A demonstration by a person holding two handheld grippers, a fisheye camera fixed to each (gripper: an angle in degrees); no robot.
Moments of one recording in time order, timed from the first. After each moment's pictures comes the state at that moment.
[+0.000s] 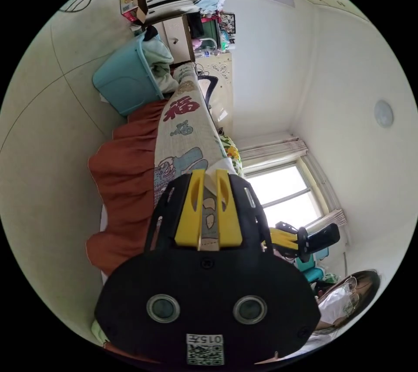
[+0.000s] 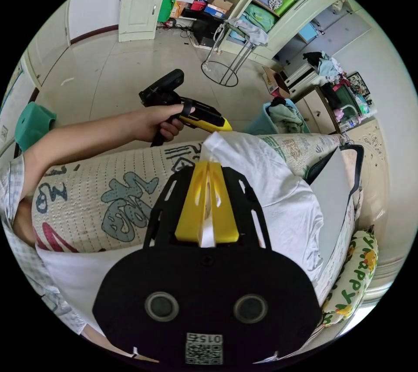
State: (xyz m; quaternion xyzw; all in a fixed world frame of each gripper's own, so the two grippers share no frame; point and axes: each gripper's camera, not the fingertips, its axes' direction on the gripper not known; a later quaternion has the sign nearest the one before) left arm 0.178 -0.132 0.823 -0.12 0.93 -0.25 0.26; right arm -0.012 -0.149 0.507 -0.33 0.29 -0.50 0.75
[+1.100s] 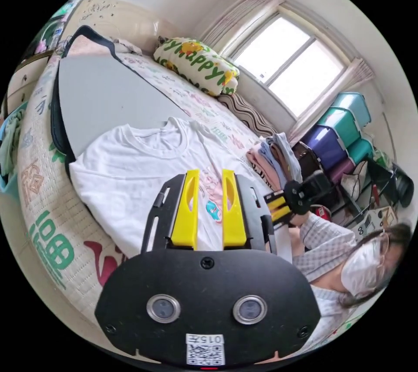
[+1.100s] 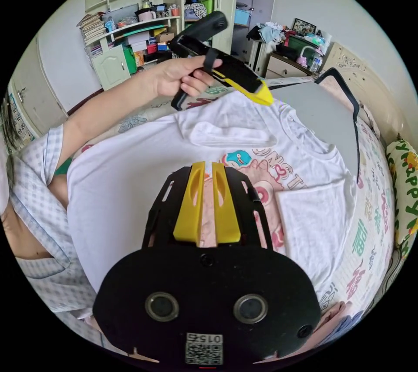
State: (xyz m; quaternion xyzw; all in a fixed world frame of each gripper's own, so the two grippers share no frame) left arm 0.117 -0.325 0.378 0.10 0.91 0.19 0.35; right arm 0.121 -0.194 0.290 -0.24 0.24 -0.34 0.88
